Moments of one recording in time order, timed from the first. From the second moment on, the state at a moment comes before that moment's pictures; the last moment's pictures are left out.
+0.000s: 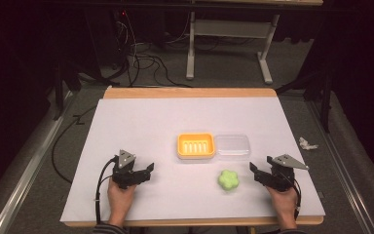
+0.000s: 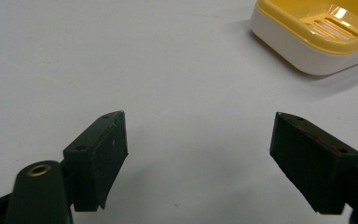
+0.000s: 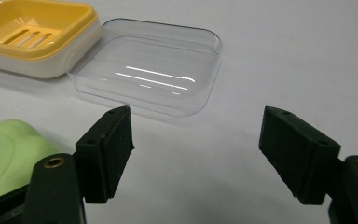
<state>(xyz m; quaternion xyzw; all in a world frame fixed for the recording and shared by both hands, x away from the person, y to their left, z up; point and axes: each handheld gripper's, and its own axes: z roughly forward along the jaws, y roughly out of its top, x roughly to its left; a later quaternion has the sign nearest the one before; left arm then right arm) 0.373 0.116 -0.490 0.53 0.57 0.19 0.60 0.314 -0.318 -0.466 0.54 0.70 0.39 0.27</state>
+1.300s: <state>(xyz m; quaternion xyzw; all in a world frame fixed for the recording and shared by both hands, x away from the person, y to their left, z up) 0.373 0.116 -0.490 0.53 0.57 0.19 0.60 0.273 -0.255 -0.445 0.46 0.79 0.36 0.21</state>
